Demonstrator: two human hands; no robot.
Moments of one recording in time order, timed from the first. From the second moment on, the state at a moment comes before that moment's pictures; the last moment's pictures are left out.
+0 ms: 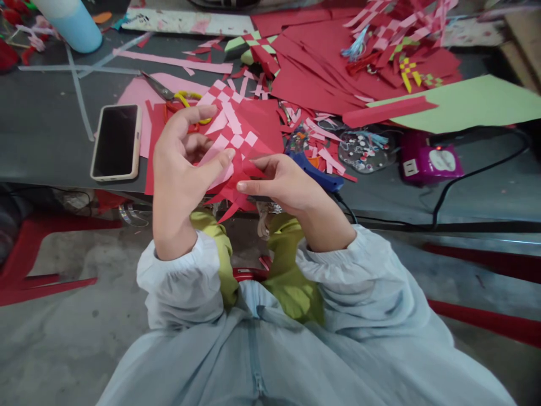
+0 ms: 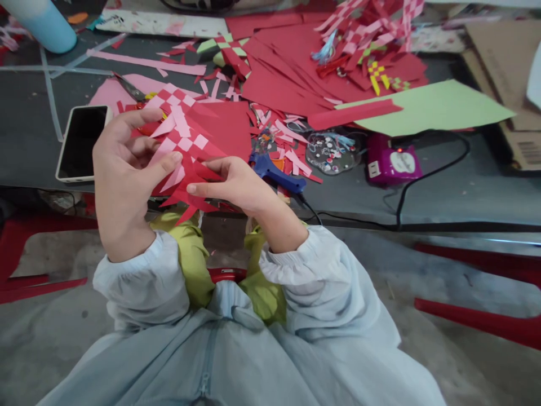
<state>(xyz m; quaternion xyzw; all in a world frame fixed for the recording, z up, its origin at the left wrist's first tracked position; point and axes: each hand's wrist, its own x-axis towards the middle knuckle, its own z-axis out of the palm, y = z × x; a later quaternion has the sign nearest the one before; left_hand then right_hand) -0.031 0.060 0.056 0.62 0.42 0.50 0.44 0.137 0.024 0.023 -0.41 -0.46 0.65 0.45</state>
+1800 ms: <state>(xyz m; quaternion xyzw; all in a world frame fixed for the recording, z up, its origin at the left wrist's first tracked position) -0.030 0.061 0.055 0.55 0.48 0.49 0.47 0.124 0.030 0.016 -0.46 -0.38 0.59 0.54</state>
